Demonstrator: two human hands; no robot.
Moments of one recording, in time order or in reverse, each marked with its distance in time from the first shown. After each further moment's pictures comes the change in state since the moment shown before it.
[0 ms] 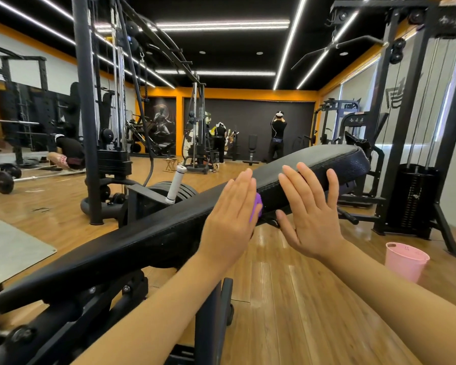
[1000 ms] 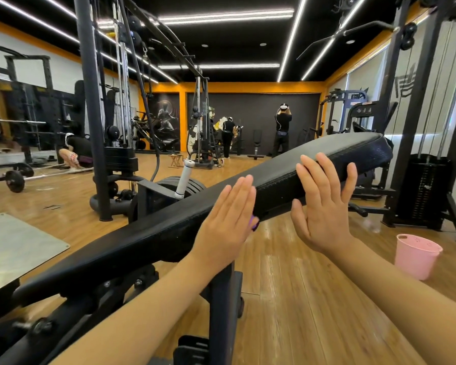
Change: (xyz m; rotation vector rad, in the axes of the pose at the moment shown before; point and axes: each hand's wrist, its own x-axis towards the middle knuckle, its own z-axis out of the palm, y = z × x) left_hand -0.039 -0.031 -0.007 0.098 -0.090 0.145; right_hand -0.002 -0.020 0.009 0.046 0.081 0.128
